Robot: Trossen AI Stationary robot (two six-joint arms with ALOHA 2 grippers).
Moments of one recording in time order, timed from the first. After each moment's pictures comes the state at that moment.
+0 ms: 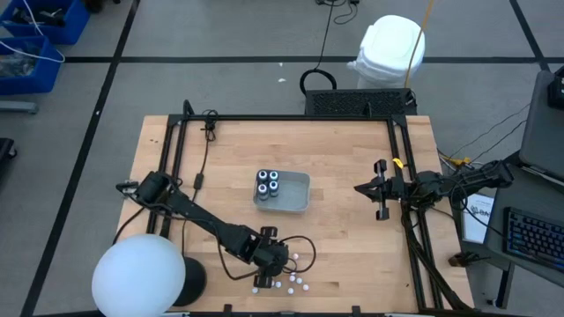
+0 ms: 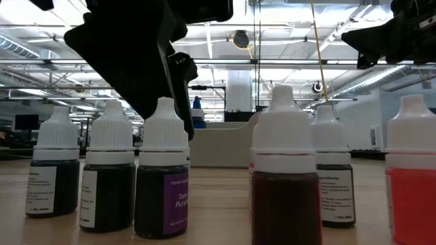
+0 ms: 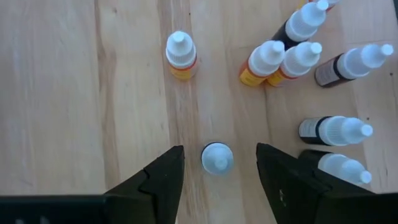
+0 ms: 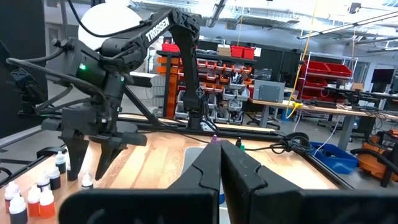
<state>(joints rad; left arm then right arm) -0.48 2.01 1.42 -0.50 -0.10 -0.36 0.23 0.17 0.02 0.30 0.23 -0.13</state>
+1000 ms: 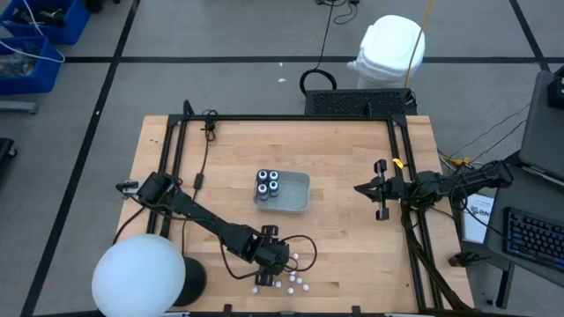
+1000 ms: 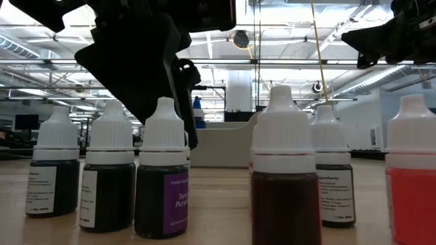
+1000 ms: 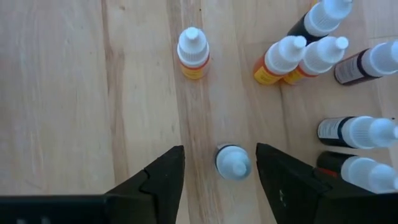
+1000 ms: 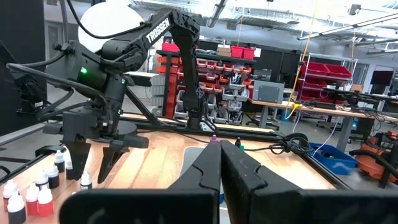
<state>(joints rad) -0.47 2.03 1.42 -0.50 -0.11 -0.34 0.23 0.17 0.02 0.30 0.23 -0.14</state>
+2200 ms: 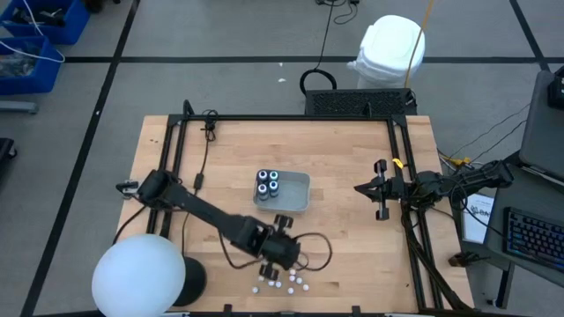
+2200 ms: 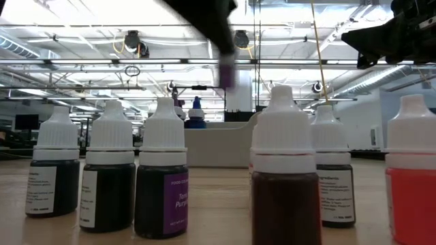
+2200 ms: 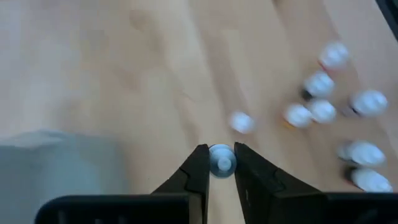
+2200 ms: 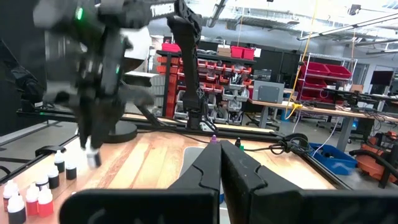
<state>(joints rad) -0.42 2.02 1.75 -0.79 -0.24 -0.01 0.23 0.17 0.02 0.30 0.23 -0.14</state>
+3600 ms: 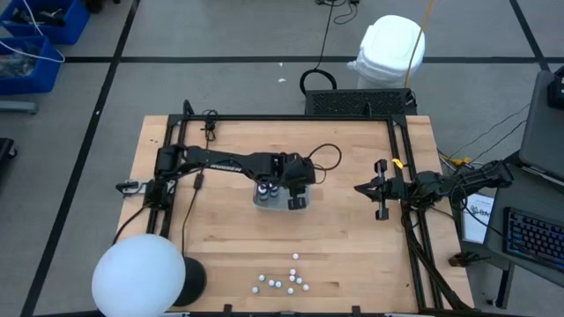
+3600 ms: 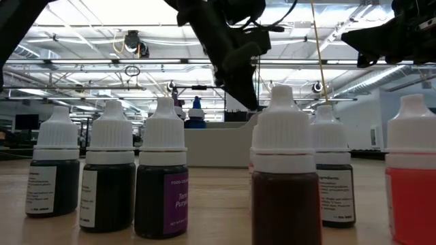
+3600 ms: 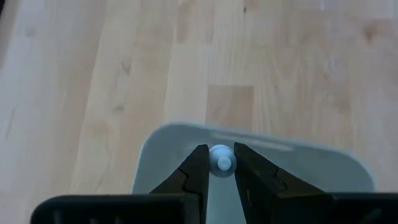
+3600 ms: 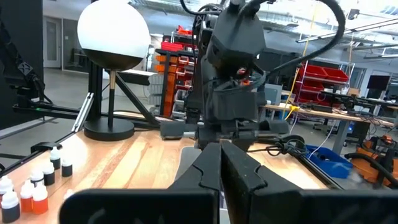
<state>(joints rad) 0.04 2.05 1.66 -0.58 -0.11 0.02 0.23 0.17 0.02 0.30 0.24 -0.17</state>
